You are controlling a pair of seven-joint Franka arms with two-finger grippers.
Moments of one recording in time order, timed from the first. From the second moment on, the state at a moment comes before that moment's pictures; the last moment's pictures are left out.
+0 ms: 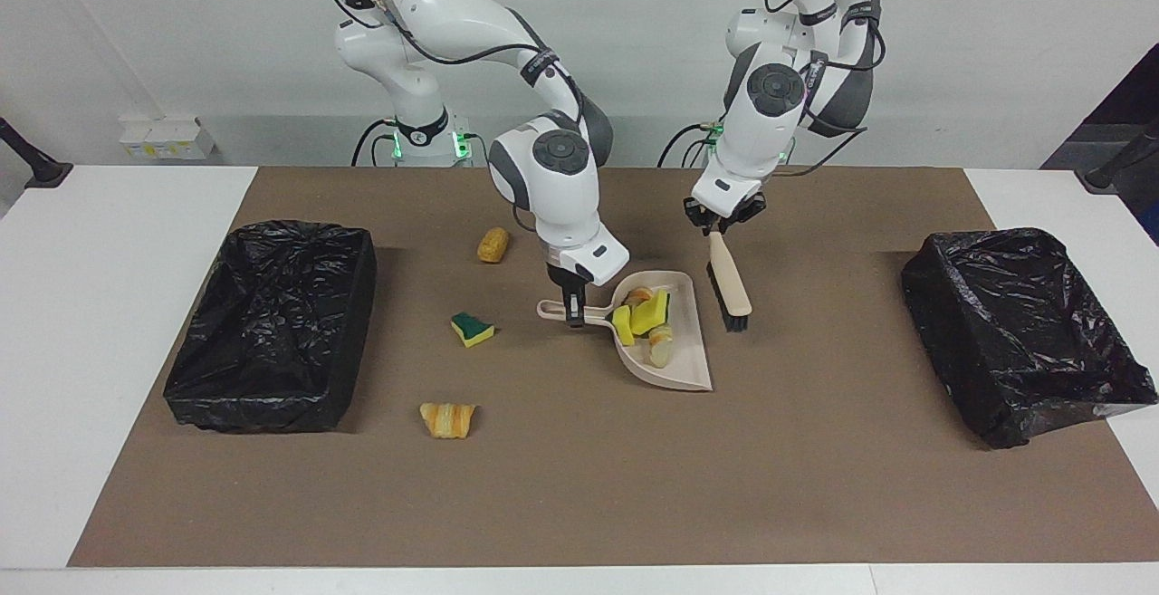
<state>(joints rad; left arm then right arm) -0.41 -0.07 -0.07 -2.14 -0.05 1.87 -0.47 0.31 0.36 0.20 -1.71 -0.10 2.19 -0.99</state>
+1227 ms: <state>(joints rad) -0.65 -0.10 -0.09 -2.41 -0.23 2.09 -0.53 -0.40 0.01 0.19 -1.83 0.00 1.89 -1.73</state>
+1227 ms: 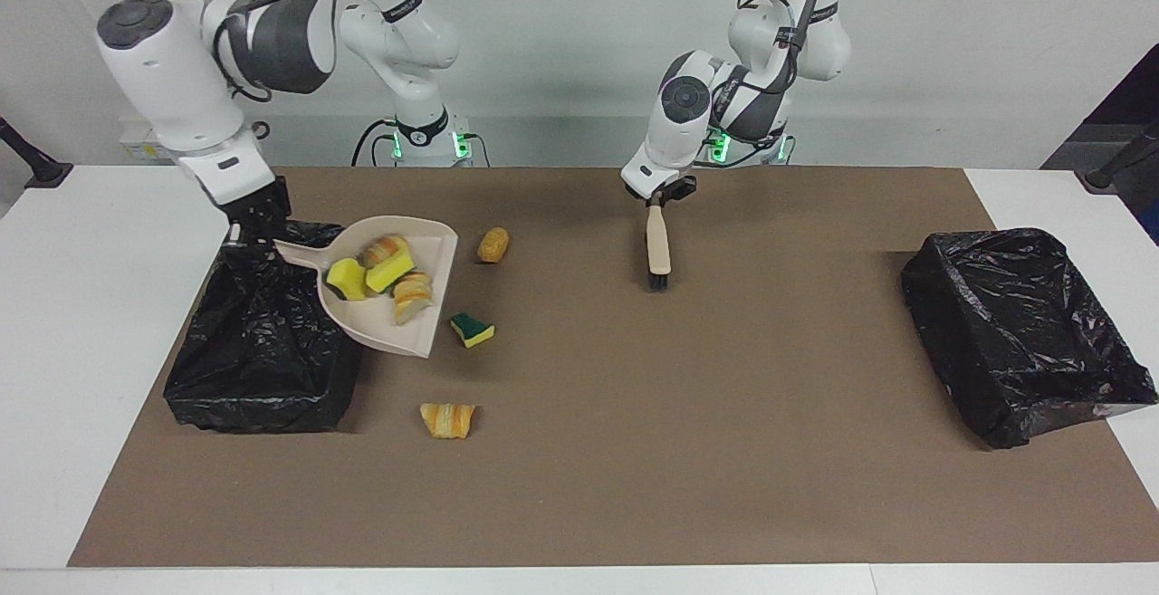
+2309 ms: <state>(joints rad) -0.61 -0.11 -0.06 -2.35 -0.23 2.07 -0.55 -0.42 -0.03 0.19 -1.92 -0.50 2.01 -1.49</state>
